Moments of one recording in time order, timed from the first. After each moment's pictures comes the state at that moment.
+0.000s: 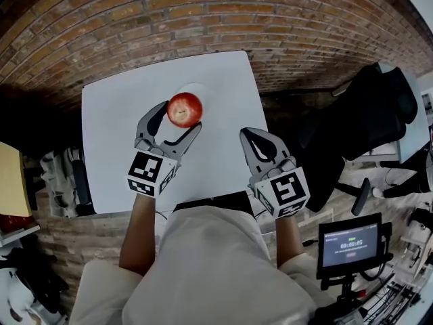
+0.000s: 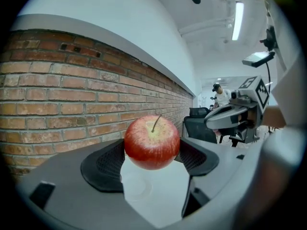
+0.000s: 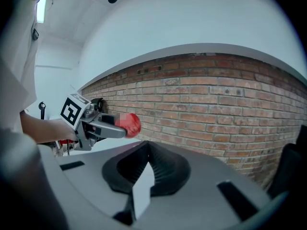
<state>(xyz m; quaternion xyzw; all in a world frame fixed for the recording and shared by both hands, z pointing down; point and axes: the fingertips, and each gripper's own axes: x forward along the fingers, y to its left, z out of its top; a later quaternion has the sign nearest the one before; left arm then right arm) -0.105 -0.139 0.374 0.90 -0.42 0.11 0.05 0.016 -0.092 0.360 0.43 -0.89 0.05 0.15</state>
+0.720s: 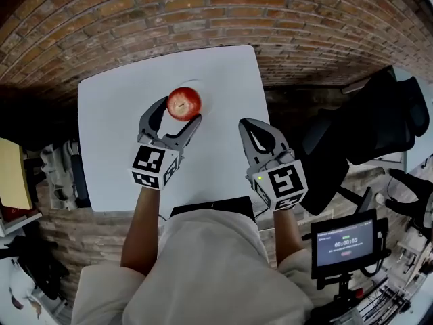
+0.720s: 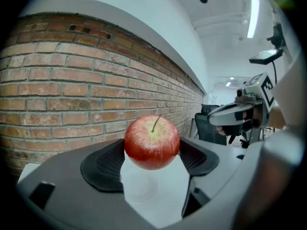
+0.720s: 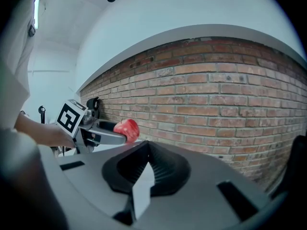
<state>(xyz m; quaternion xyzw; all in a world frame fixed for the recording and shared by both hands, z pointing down) -0.098 -0.195 0.424 0.87 -0.47 0.12 0.10 0.026 -0.156 0.394 0.42 -0.89 0.08 0.15</state>
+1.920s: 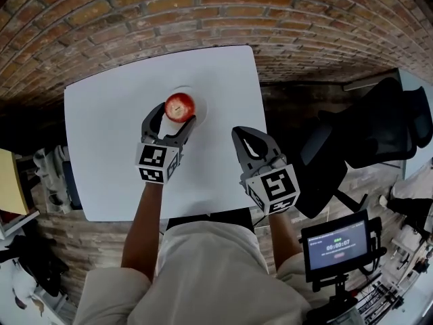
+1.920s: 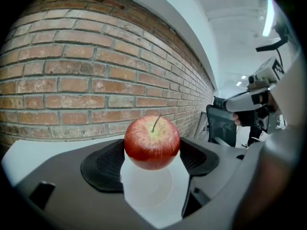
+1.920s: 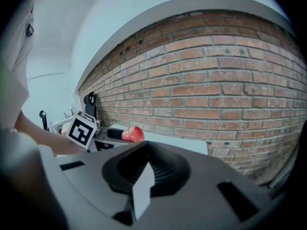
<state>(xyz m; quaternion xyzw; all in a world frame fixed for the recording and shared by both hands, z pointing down) -0.093 -0.255 0.531 0.84 -0.50 0.15 0.16 0.037 -0.204 0.459 0.40 -0.89 0.14 0.18</state>
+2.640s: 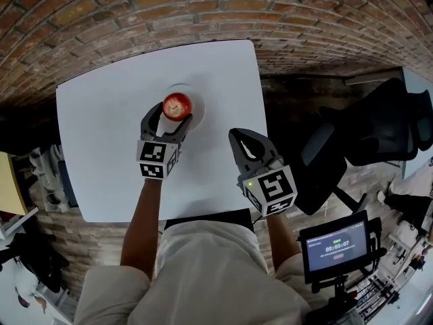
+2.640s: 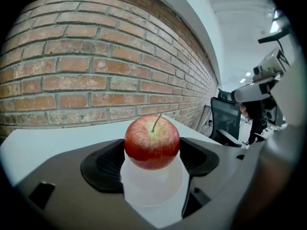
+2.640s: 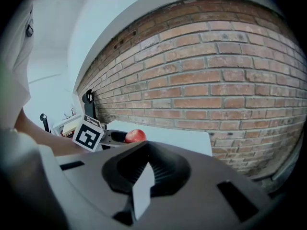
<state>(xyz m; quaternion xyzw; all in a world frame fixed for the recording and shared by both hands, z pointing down) -0.097 -0.271 0.587 0.83 -0.50 0.18 0.19 0.036 -0.215 0.492 0.39 -0.88 0.18 0.20</state>
